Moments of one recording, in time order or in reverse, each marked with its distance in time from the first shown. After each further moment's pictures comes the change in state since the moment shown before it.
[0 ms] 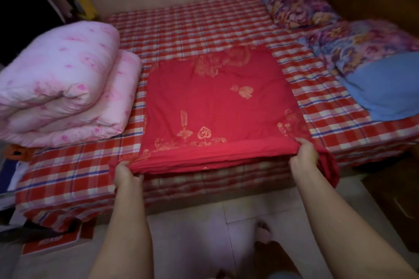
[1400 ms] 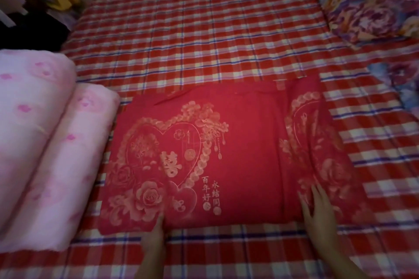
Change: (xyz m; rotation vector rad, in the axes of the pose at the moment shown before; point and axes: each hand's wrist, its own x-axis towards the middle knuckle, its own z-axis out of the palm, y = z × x) left_hand 0.199 -0.117 0.318 0.752 0.132 -0.167; right_hand 0.311 0.051 0.256 -1.597 -0.375 -0.727
